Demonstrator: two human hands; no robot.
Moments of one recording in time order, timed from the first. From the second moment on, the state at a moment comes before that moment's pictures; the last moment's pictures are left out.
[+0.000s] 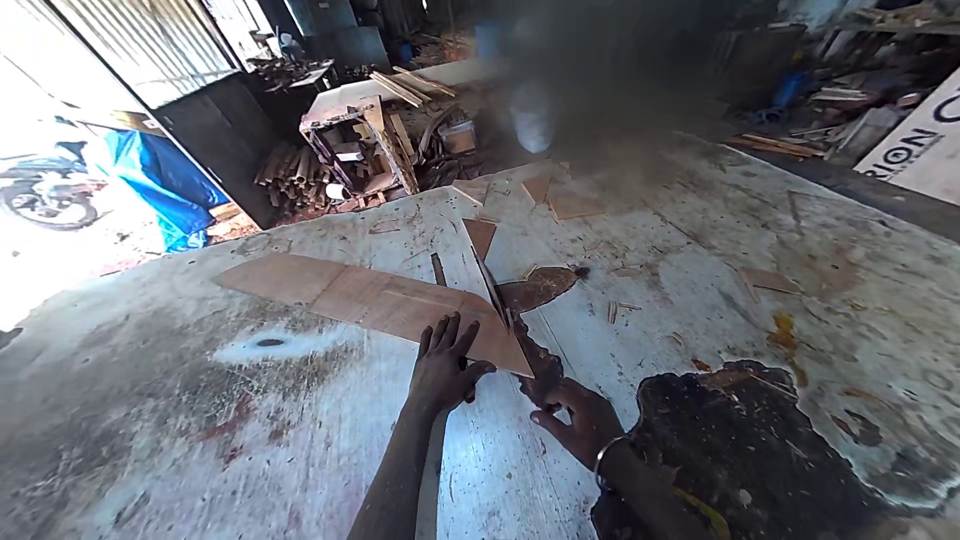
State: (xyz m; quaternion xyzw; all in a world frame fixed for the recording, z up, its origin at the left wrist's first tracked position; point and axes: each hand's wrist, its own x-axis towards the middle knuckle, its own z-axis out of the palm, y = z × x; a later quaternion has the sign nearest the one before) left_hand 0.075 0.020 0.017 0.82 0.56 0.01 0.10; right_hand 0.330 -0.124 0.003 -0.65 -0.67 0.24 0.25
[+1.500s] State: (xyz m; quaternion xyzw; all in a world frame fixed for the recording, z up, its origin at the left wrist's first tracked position) left_hand 0.063 0.076 0.002 0.82 0.56 0.08 0.07; right_hand 0.334 -0.133 -0.009 -0.67 -0.65 0.17 0.31
